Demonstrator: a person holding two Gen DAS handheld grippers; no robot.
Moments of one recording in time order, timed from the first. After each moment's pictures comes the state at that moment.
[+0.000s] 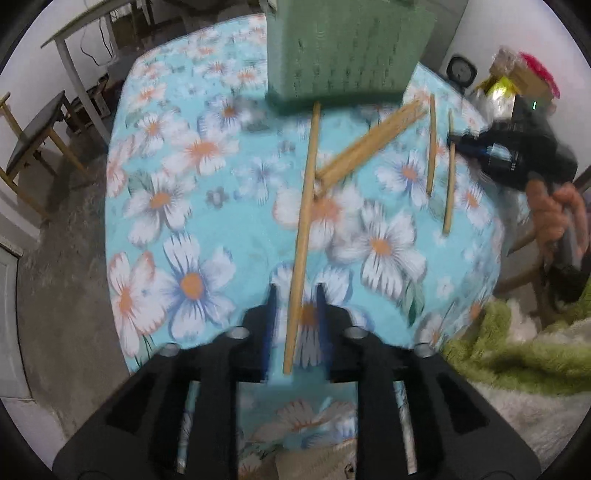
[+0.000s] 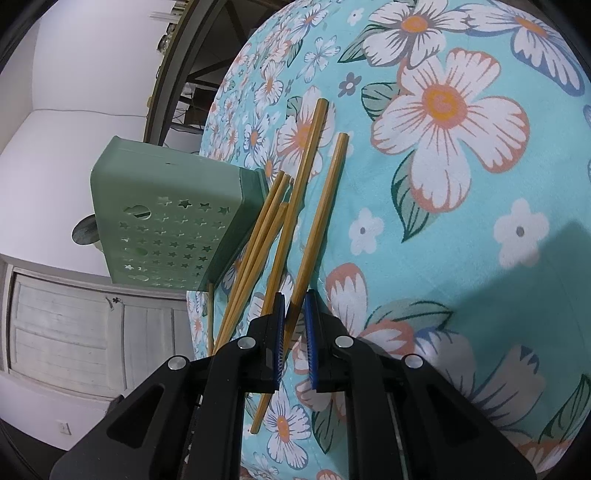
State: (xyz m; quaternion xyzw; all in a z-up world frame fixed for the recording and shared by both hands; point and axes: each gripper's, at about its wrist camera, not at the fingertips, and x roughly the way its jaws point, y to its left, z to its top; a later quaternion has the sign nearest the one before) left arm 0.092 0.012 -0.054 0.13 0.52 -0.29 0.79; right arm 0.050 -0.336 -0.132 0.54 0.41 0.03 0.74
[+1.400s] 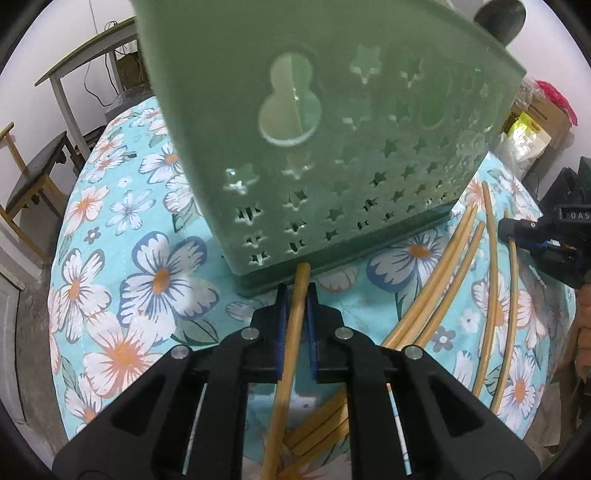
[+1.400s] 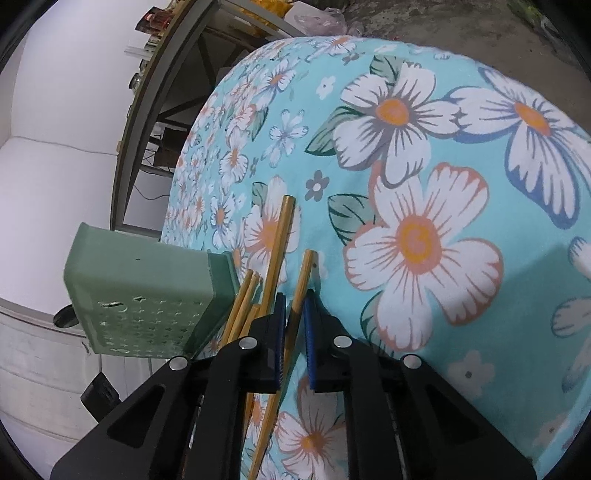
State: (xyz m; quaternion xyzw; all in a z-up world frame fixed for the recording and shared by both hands) left arm 0.197 -0.105 -0.085 0.13 0.45 -0.27 0.84; right arm 0.078 -0.371 -0.122 0.53 0.38 -0.07 0.75
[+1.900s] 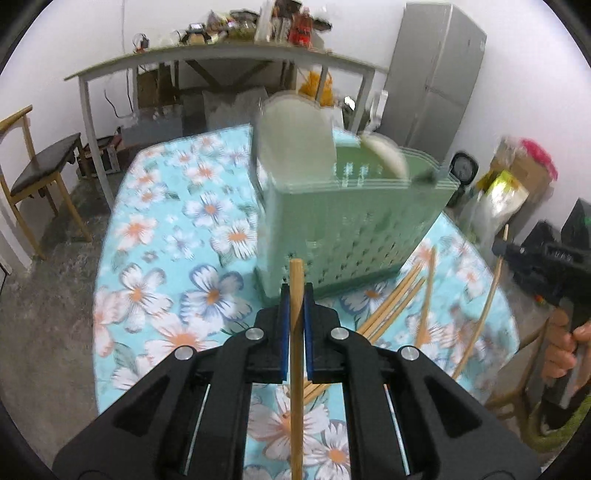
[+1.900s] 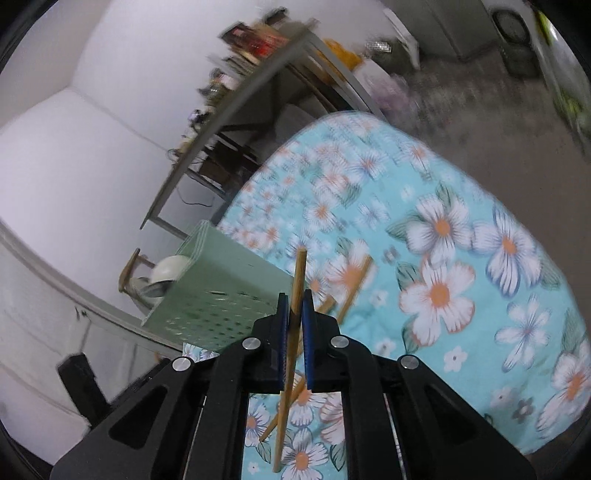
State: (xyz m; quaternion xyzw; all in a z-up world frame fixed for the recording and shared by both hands) left arm 0.163 -0.045 0.009 0.03 0.39 -0.29 0.87; right arm 0.041 -0.352 -0.015 0.41 0.30 -0.05 0.86
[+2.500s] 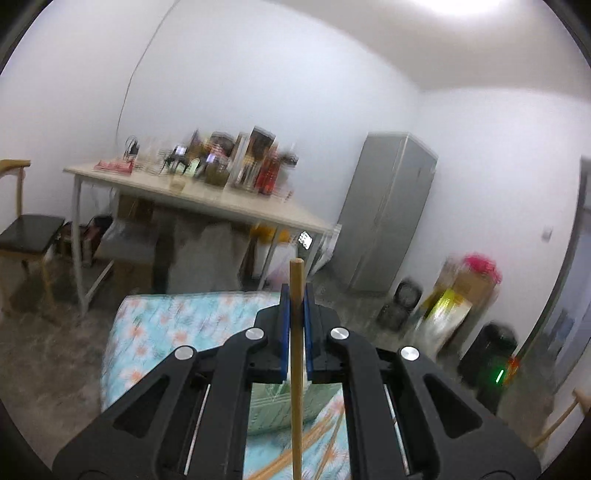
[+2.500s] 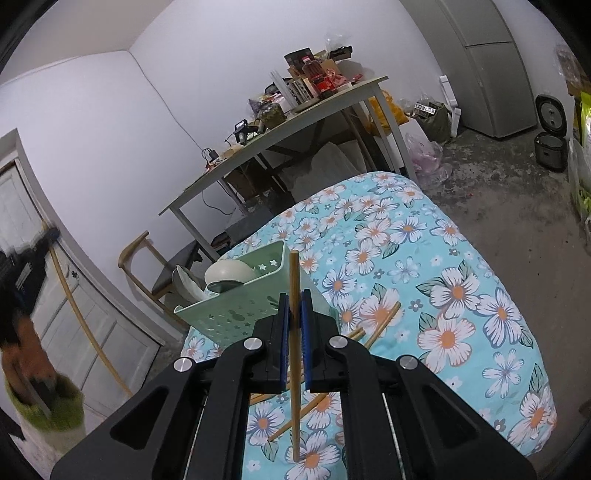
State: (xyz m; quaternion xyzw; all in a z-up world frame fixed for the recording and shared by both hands) left arm 0.146 -0.005 0.206 -0.11 0.15 -0.36 0.91; right arm 0.017 -0.310 0.047 0.30 0.26 -0.04 0.92
